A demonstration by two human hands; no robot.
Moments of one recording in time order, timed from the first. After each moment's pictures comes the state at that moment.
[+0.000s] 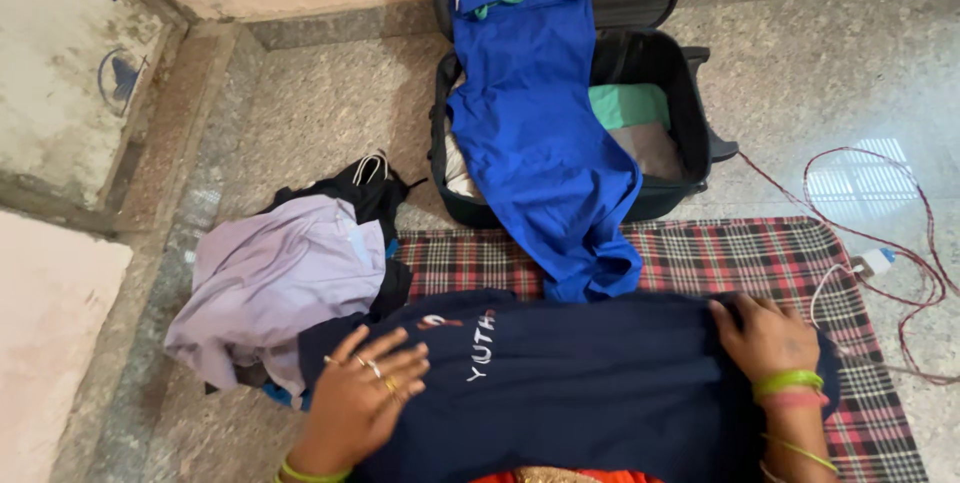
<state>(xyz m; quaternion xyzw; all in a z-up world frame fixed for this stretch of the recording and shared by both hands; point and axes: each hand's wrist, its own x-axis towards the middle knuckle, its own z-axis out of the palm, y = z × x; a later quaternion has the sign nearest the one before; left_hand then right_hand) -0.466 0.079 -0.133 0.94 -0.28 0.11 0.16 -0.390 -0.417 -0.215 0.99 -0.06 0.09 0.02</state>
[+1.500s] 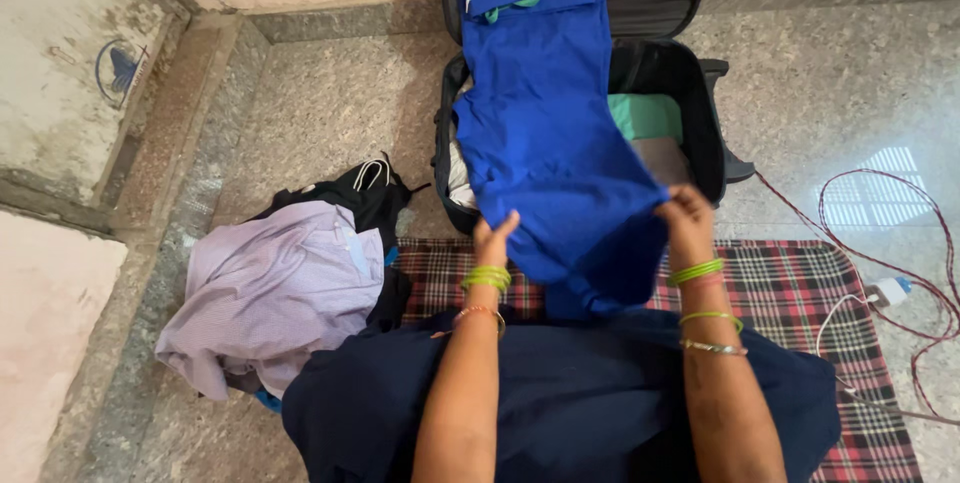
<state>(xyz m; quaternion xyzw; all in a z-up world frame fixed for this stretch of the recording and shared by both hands) -0.191 -0.062 -0.398 0.54 0.14 0.05 0.83 -0.172 -0.385 -0.353 0.61 -0.01 0.10 -0.78</state>
